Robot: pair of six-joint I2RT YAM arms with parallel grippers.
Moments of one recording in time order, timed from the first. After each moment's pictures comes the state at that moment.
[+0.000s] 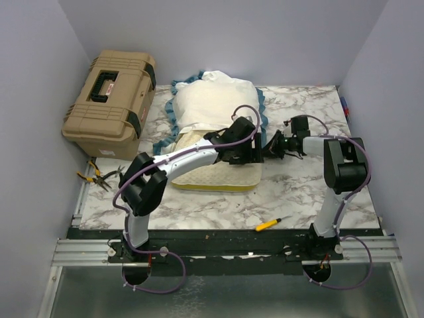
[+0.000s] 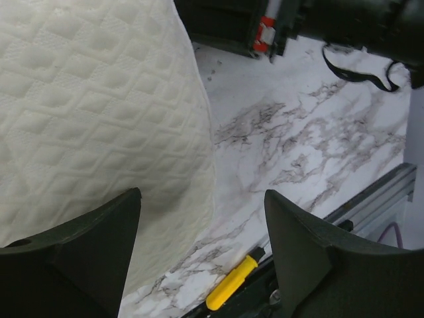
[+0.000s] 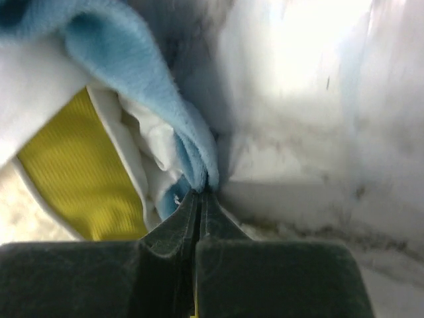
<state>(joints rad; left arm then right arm) -0.87 1.86 1.50 -0.40 0.08 -0.79 0.07 1.97 1.07 -0.04 -0.62 0.65</state>
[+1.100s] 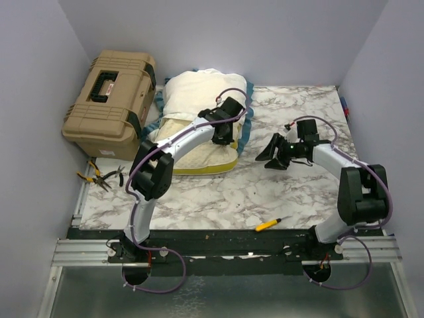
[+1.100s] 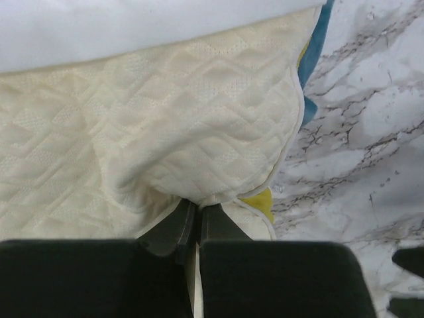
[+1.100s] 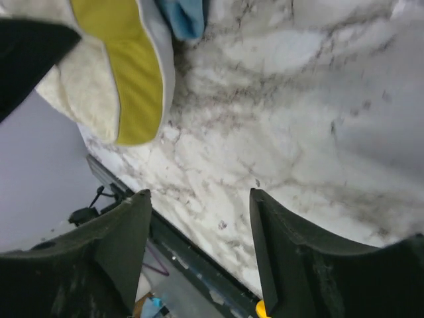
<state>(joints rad) -0.68 2.12 1.85 -0.75 -0.19 -0.57 0.09 1.53 0.88 -0.36 -0.71 0.54</state>
